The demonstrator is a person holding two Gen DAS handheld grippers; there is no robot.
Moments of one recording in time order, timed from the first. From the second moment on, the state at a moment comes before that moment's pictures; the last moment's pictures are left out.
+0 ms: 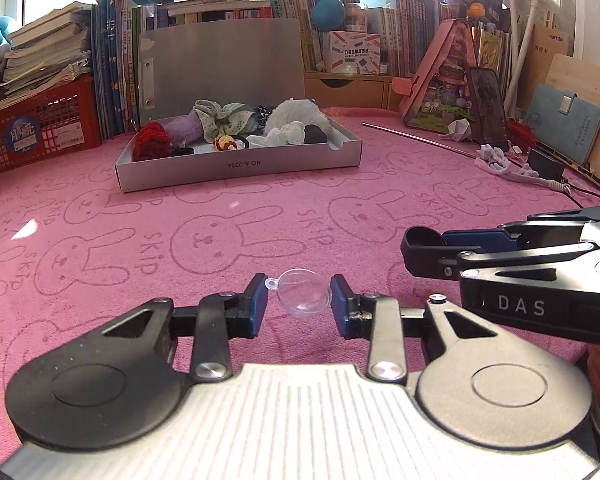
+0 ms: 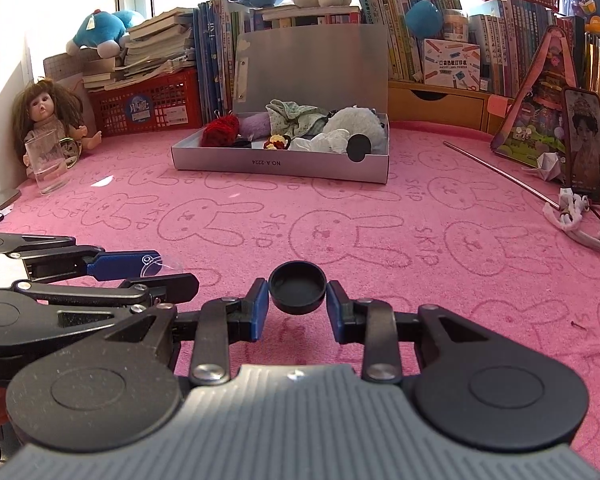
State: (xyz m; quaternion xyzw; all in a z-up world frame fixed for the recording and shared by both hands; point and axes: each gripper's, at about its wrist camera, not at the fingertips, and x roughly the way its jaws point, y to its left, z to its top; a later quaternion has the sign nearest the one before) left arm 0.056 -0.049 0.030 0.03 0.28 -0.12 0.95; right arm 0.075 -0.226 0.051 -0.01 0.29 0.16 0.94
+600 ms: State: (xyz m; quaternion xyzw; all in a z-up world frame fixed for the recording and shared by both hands) left arm 0.177 -0.010 0.066 0.00 0.28 -0.07 0.96; right arm 0.181 -0.207 0.077 0.01 0.29 0.14 0.95
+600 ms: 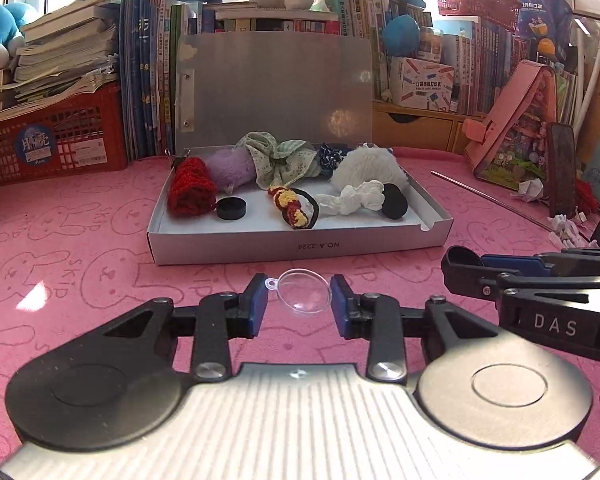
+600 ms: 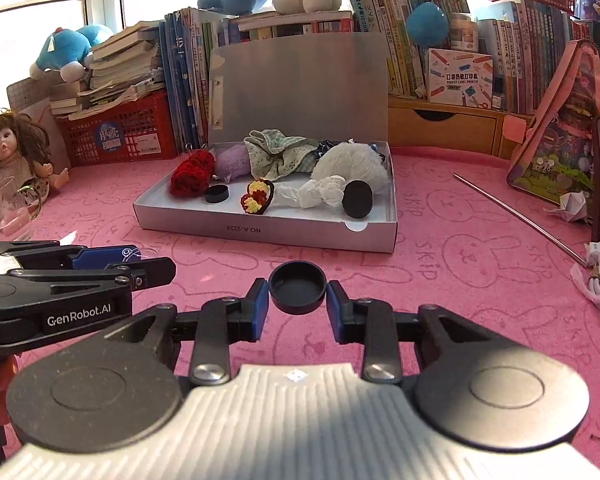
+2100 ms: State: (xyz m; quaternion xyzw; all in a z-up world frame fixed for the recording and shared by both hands) left arm 0.303 0.016 0.062 -0.02 0.28 -0.03 0.96; right arm 0.310 -0.178 0.073 0.01 0.30 0.09 0.95
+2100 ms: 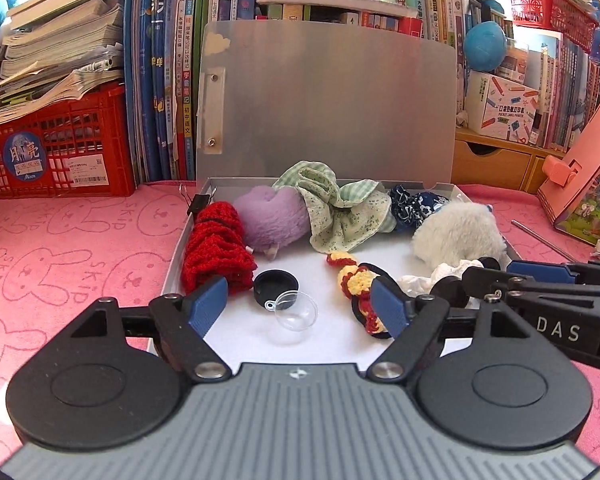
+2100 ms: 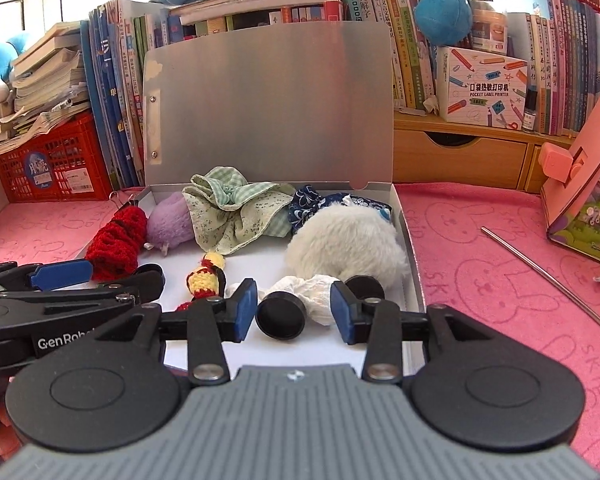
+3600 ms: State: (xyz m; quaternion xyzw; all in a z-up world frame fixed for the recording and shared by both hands) left arm 0.157 0.021 0.020 -0.03 0.32 -0.02 0.95; right arm 0.170 -0.191 0.030 -0.02 0.31 0.06 0.95
